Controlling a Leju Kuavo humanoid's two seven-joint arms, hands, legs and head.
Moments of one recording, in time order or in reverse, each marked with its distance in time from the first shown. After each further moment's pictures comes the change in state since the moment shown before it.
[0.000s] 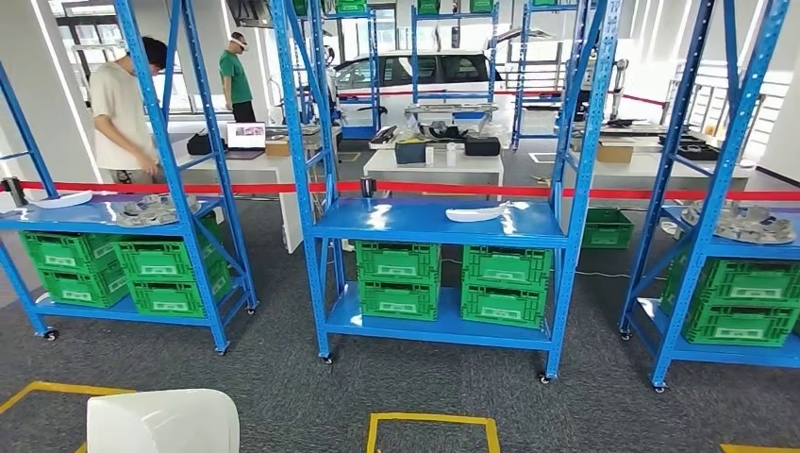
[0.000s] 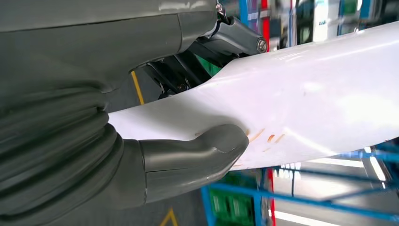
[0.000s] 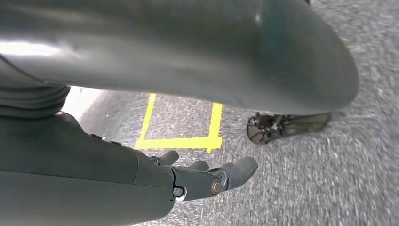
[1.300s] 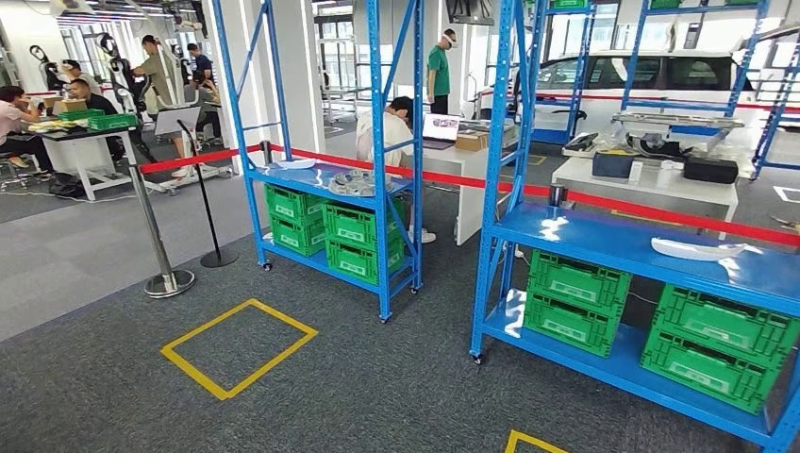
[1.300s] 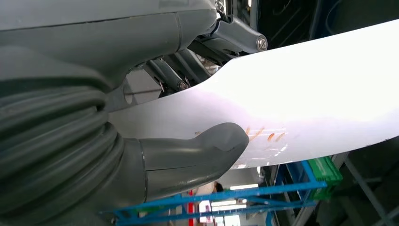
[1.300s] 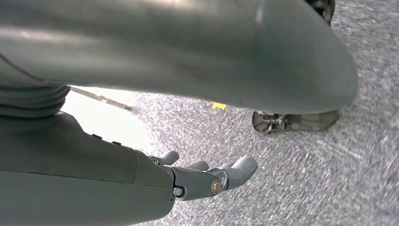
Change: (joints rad) left arm 0.152 -0.049 0.302 -0.355 -0.104 0.398 -0.253; right arm 0.000 -0.003 0.031 0.000 0.075 -0.002 0.007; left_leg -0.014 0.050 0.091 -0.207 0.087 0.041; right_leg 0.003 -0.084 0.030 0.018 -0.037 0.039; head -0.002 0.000
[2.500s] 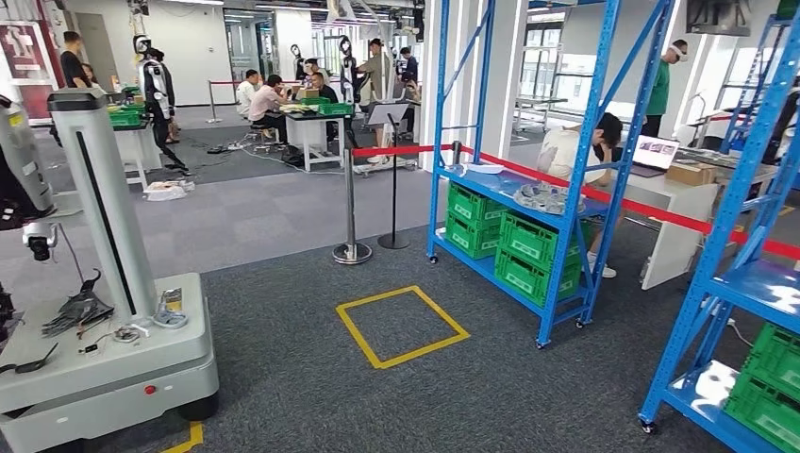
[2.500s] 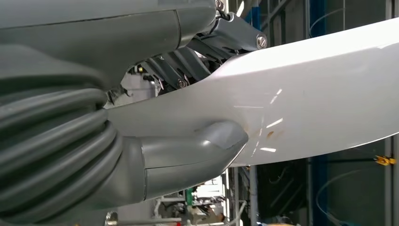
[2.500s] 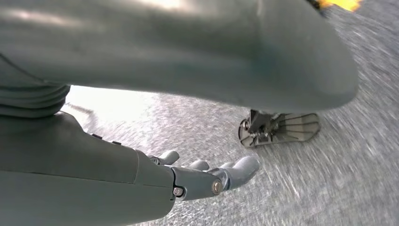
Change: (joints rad) left arm -0.013 -0.050 0.120 -0.057 -0.045 0.155 -0.004; right arm 0.004 0.005 0.000 0.000 -0.005 0.004 -0.029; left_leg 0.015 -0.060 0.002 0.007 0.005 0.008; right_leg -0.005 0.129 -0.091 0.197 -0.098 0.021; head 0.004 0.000
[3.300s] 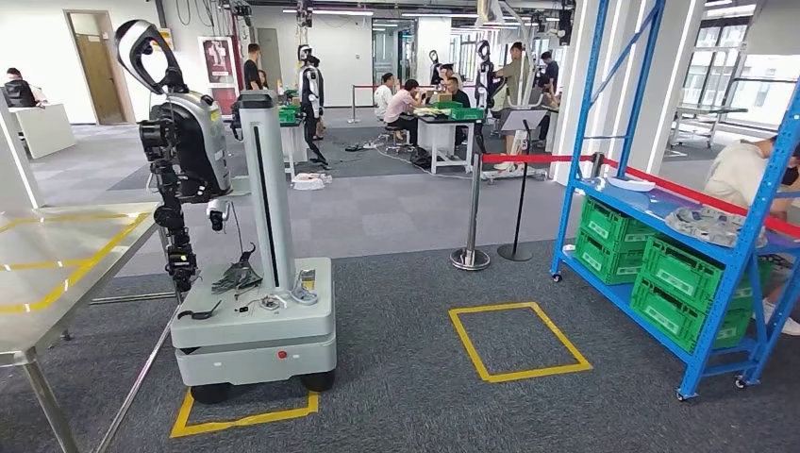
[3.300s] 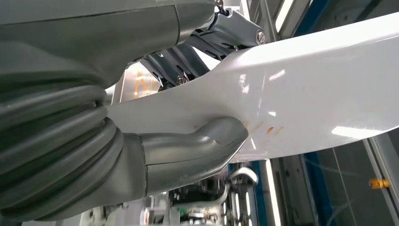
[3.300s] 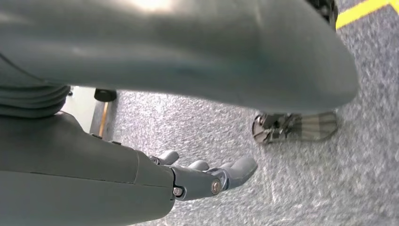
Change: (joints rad) left arm -0.018 0.002 0.024 -0.010 -0.023 0.150 0.000; right arm 0.004 -0.003 -0.001 0.001 0.003 0.007 0.025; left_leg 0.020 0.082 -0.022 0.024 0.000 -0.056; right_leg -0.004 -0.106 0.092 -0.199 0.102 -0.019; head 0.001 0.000
